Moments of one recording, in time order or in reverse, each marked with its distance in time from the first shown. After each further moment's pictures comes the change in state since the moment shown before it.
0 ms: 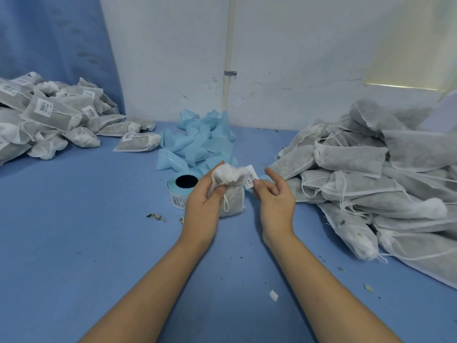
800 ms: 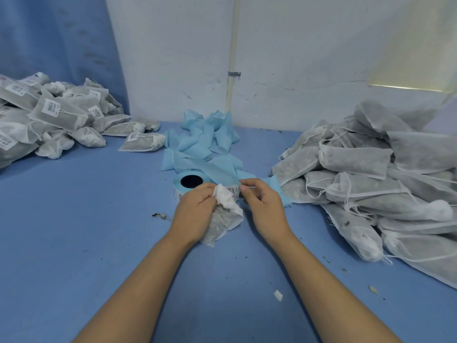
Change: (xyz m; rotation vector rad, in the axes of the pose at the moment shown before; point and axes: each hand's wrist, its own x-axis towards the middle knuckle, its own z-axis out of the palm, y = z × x) left_hand 0.008 -0.008 -0.032 0.283 -0.135 0.025; right_hand 0.000 0.007 -0.001 -0.395 -0.386 -0.144
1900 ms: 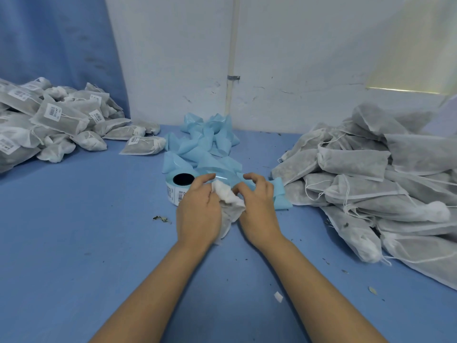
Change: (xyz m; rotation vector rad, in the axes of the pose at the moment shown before) left_hand -0.003 0.013 0.017 0.314 0.330 0.002; right_hand 0.000 0.008 0.012 -0.754 0.001 -0.278
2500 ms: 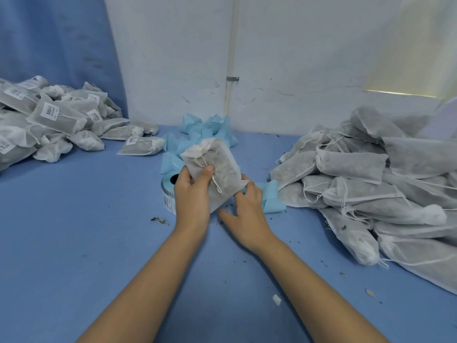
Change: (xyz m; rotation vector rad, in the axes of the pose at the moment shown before) left_hand 0.019 0.026 -0.005 -0.792 0.125 -0.320; right_hand 0.000 -0.013 0.000 0.167 -0.145 0.034
